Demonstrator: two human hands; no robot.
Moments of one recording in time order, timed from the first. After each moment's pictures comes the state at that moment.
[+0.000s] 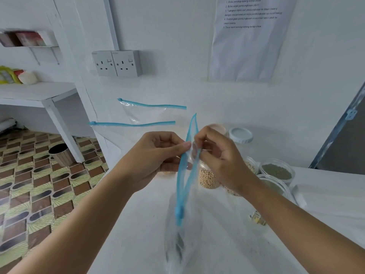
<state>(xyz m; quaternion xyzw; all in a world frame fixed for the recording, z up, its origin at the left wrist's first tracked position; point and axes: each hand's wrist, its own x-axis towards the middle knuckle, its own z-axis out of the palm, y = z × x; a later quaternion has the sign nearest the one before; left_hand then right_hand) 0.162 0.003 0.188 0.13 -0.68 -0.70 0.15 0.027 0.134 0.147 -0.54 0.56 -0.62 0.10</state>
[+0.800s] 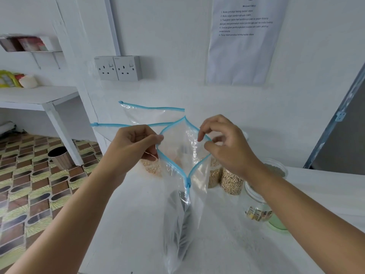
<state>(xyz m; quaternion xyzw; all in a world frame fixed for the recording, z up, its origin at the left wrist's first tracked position) 0.184 -0.027 0.182 0.17 -0.75 -0.57 0.29 0.017 0.150 0.172 -0.51 0.68 -0.53 0.00</state>
